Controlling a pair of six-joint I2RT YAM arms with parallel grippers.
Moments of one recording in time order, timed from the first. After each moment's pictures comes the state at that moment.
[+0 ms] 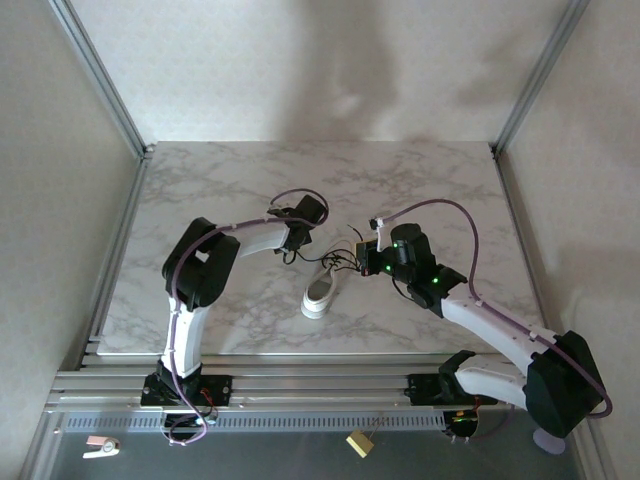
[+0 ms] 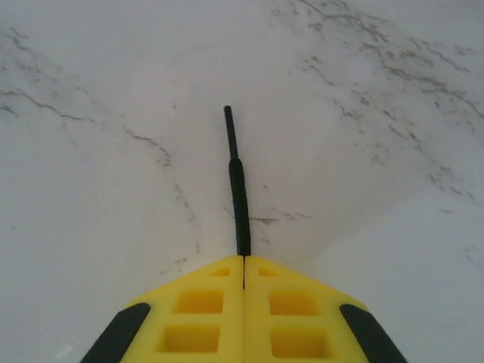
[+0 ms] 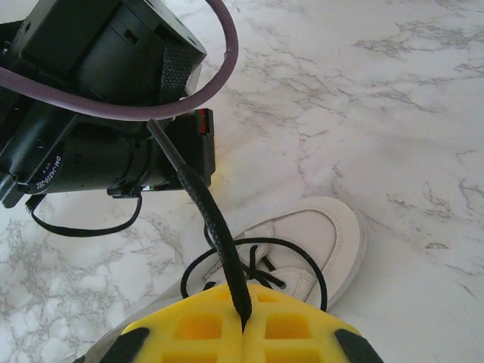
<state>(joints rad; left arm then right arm) -0.59 2.09 1.38 -0.49 -0.45 -0.91 0.63 1.12 0.65 -0.03 -0.11 0.31</state>
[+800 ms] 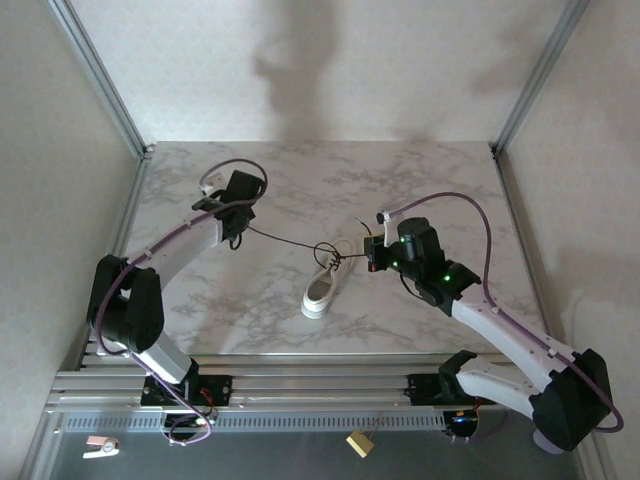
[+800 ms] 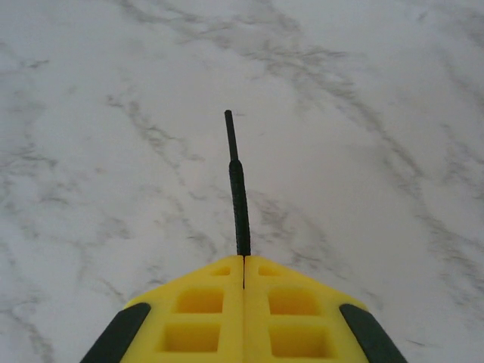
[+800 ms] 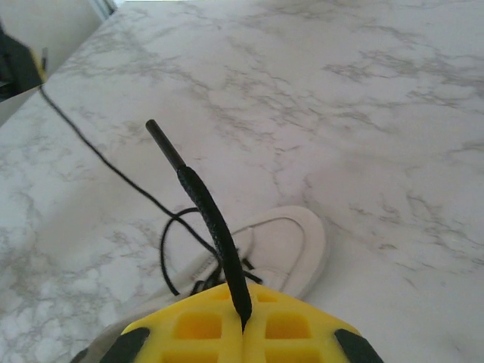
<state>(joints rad) -0.35 1.62 1.19 -0.58 -0.58 -0.84 0.63 1.03 0.75 -0.24 -0.01 0.27</state>
